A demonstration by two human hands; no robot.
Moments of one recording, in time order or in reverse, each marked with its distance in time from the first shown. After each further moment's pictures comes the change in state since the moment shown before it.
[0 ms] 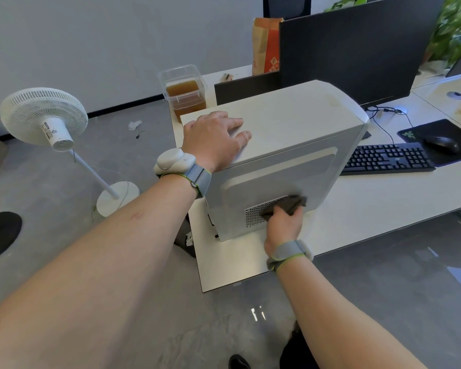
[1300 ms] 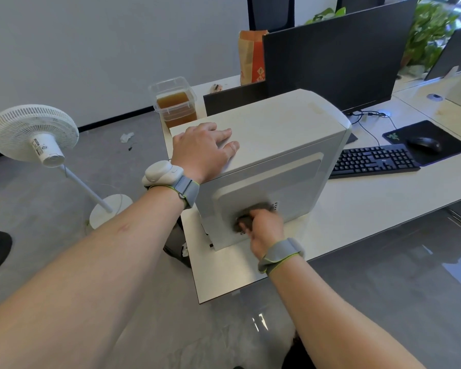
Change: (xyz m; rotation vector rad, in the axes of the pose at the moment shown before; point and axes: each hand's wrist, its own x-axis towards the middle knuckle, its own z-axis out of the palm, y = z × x) left_hand -0.002 0.000 -0.002 0.045 -0.009 0.023; right_hand -0.020 -0.025 0.024 0.056 -0.175 0.305
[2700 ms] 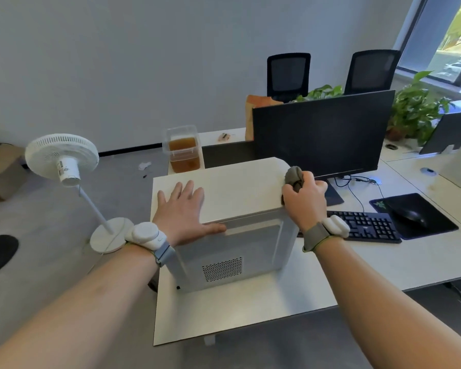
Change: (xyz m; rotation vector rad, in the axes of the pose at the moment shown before) left_hand -0.021 0.049 0.001 0.271 -0.212 -0.103; right_hand 0.025 -0.261 -0.033 -1.111 -0.004 -0.846
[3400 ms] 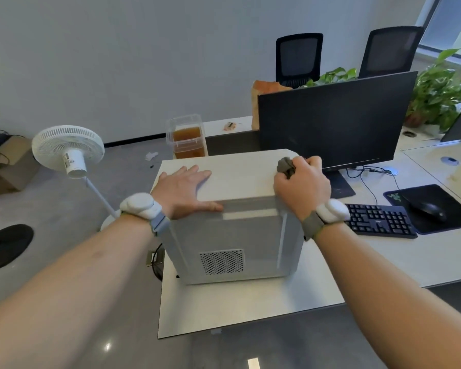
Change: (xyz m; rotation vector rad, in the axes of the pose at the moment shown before) left_hand 0.035 -0.014 -0.029 -0.035 -0.049 0.093; right_hand 0.019 -0.013 0.016 -0.283 0.142 -0.240
